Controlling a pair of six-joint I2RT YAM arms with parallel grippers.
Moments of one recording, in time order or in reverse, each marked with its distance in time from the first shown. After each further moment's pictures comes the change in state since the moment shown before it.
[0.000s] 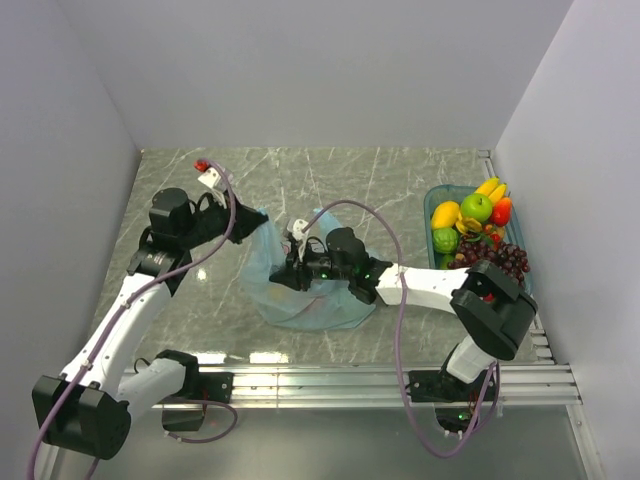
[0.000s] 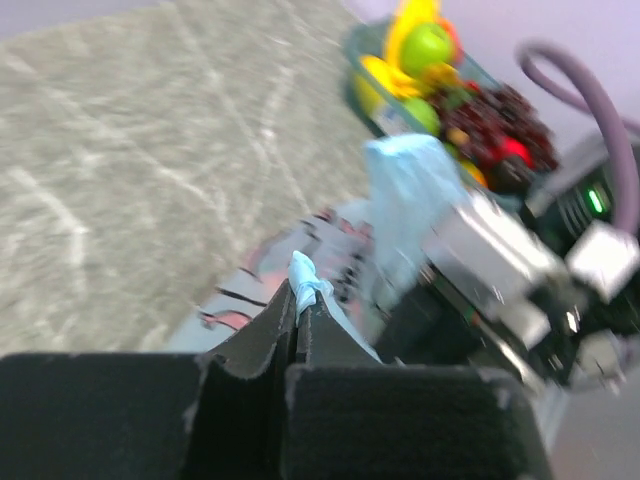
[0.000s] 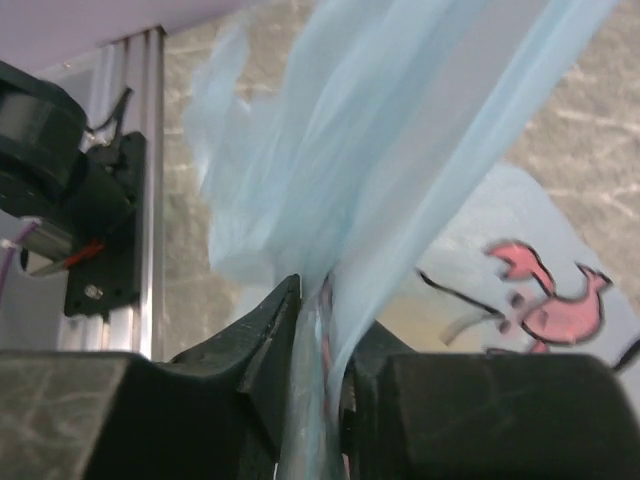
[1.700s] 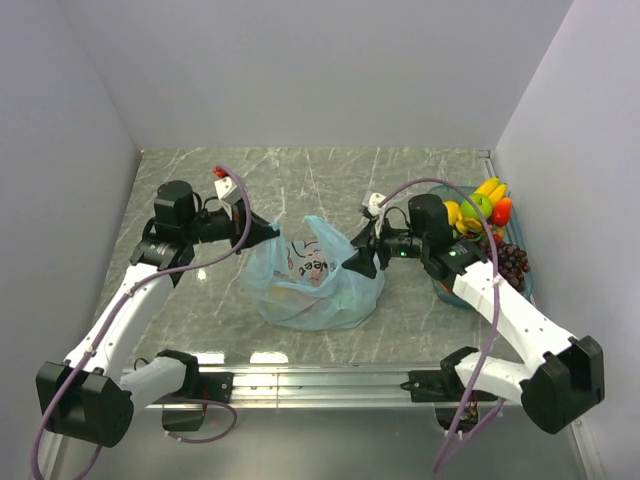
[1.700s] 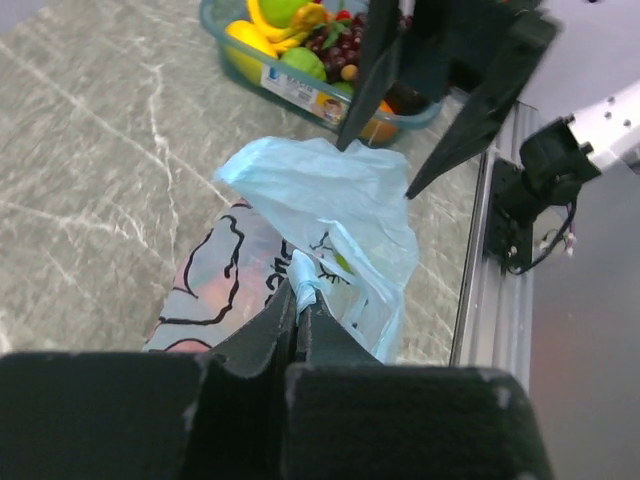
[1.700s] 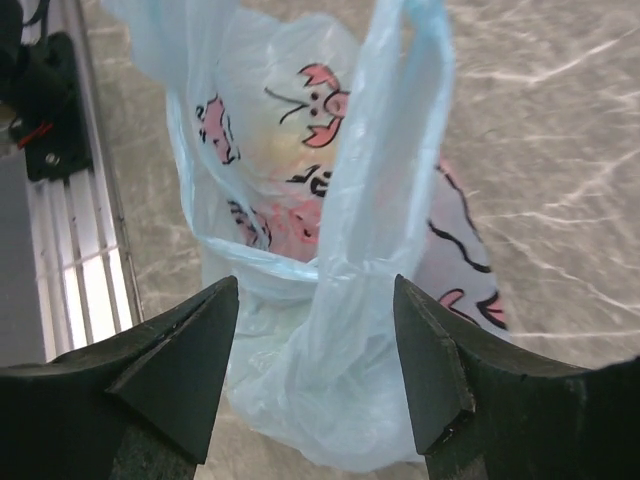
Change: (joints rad) left arm 0.002 0.064 0.045 -0.045 0.327 0.217; right arm -0.441 -0.491 0.048 -0.822 -0.235 -0.340
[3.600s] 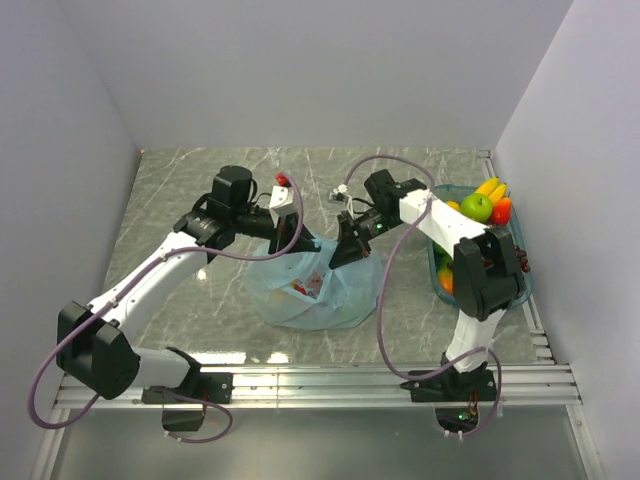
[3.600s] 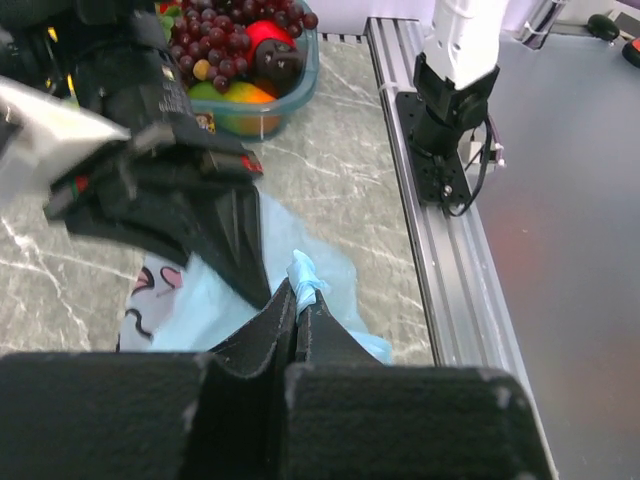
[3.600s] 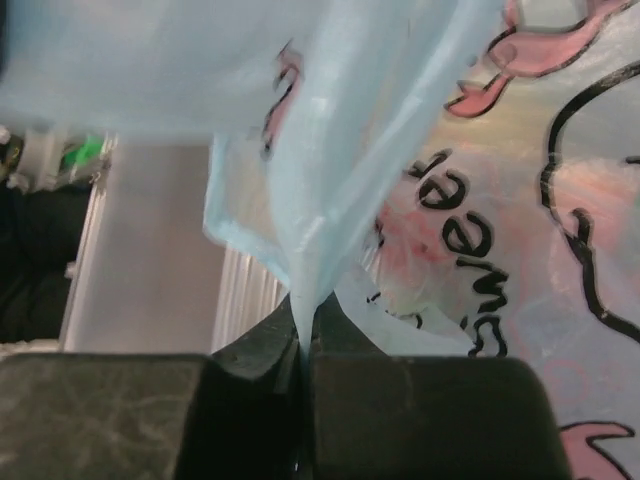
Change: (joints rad) left arm -0.261 0.257 0.231 -0.181 0.138 0.337; right arm -0.053 0.734 0.545 -0.774 -0.528 -0.525
